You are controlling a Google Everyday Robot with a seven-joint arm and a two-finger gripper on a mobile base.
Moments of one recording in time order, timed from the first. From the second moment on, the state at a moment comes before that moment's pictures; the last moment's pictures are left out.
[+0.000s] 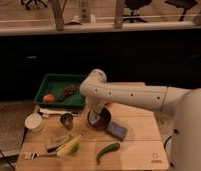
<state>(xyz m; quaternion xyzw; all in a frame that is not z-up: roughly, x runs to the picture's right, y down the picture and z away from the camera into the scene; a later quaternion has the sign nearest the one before) -0.012 0.138 0.792 -0.24 -0.17 -0.56 0.77</state>
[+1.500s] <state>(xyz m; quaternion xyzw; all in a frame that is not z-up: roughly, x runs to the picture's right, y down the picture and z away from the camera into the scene) 0.009 0.109 0.817 -0.26 -0.13 -0.56 0.77</state>
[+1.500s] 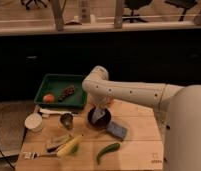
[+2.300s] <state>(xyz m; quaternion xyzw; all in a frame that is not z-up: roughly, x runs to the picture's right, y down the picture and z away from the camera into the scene) 0.030 0.155 0.783 -0.27 -0.16 -0.58 0.75</state>
